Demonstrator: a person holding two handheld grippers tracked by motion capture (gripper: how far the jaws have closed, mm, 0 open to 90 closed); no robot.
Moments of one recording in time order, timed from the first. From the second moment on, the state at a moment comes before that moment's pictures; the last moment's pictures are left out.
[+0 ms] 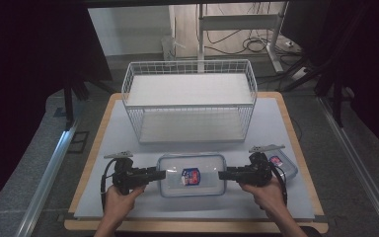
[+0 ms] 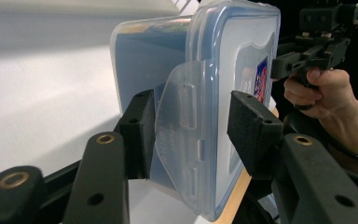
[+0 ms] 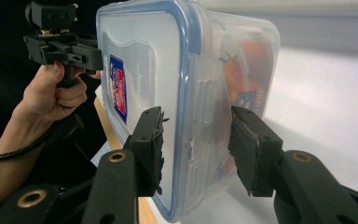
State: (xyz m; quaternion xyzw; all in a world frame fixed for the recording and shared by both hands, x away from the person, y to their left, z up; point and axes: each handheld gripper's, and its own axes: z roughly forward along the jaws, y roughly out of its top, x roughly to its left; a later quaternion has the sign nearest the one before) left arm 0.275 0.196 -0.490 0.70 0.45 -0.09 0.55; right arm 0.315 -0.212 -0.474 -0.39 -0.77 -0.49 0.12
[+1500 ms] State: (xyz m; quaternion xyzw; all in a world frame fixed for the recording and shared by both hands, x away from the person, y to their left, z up) left arm 0.362 0.209 -0.339 0.70 0.42 -0.02 0.58; right arm 0.391 -0.201 -0.337 -0.36 -0.73 -0.57 0.05
